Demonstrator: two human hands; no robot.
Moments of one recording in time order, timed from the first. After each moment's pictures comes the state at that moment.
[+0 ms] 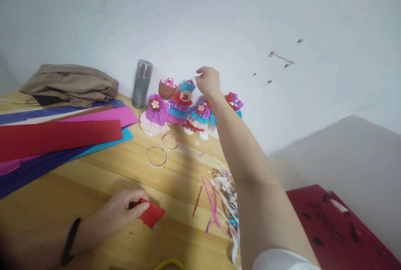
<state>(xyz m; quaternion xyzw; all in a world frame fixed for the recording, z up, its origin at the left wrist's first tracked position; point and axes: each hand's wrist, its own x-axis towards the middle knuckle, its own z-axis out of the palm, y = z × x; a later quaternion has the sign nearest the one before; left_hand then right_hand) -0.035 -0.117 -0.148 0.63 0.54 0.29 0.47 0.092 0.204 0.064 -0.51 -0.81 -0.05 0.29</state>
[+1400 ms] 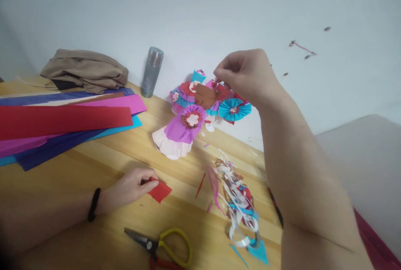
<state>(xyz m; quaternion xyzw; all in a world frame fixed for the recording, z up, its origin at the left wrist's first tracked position) -0.037 -0.117 -0.158 0.64 0.50 0.34 0.47 0.118 0.060 0.109 -0.43 -0.83 0.07 0.33</state>
